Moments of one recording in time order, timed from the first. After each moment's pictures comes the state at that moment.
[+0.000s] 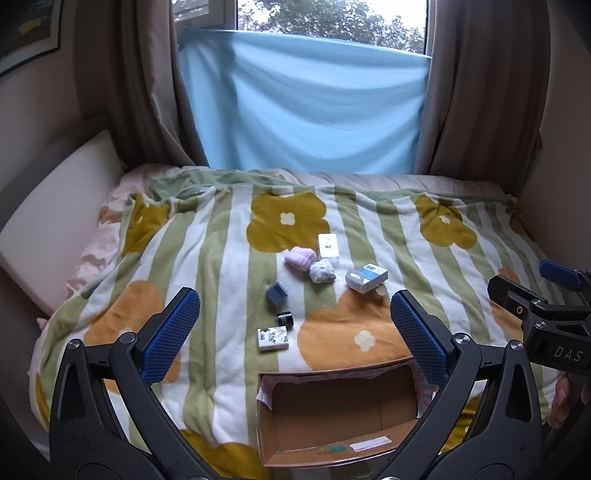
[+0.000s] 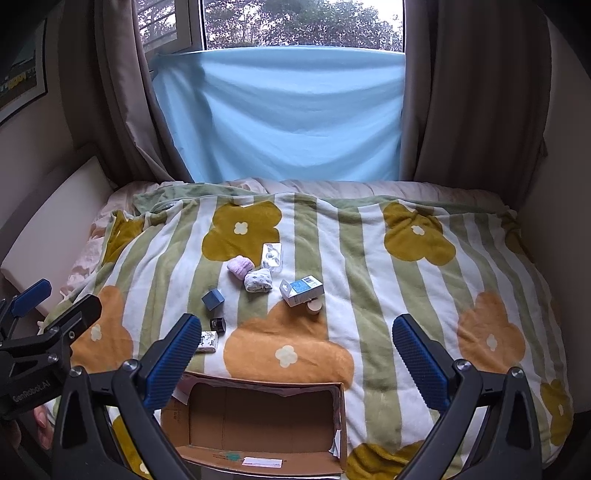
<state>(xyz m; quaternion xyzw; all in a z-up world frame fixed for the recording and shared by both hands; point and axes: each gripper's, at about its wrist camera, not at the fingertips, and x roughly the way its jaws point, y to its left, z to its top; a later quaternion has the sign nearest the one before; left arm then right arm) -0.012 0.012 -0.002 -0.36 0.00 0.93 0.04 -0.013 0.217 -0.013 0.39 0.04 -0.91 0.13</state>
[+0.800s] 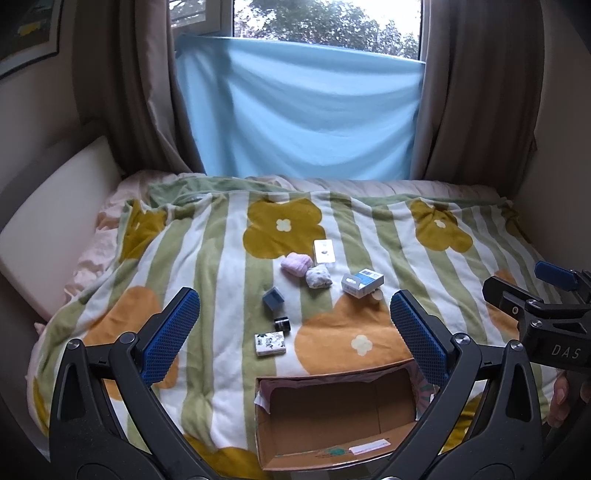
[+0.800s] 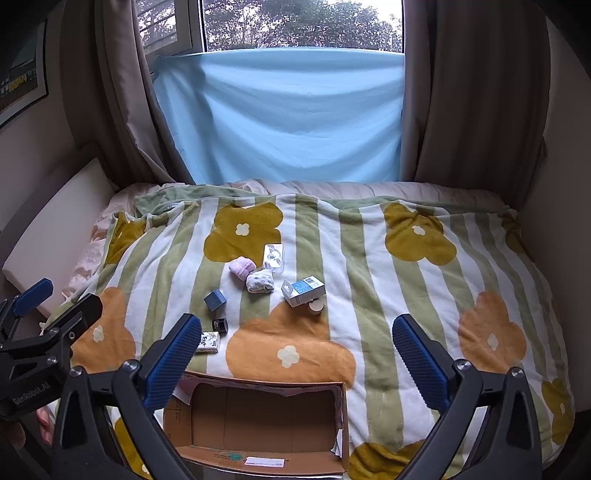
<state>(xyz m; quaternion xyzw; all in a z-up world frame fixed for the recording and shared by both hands) -0.005 0.014 0.000 -0.35 0.00 0.94 0.04 -0.010 0.217 -0.014 0.39 0.04 -0.91 0.14</state>
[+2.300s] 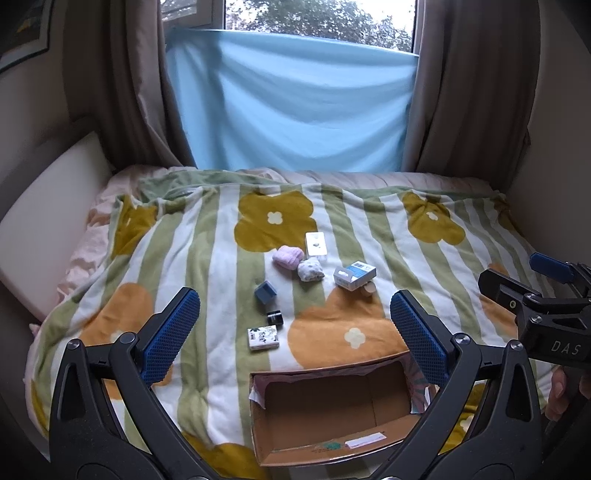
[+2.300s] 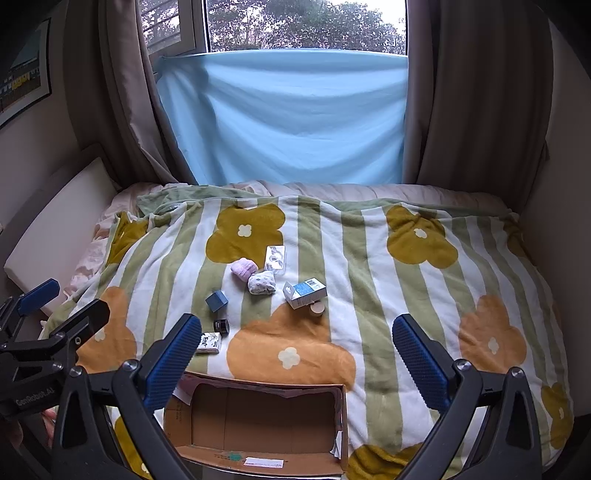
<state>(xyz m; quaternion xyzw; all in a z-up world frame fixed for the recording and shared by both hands) -0.009 0.015 -0.002 -0.36 0.00 0.93 0.06 -0.010 0.214 -0.011 0.39 0.04 -0.91 0.15</state>
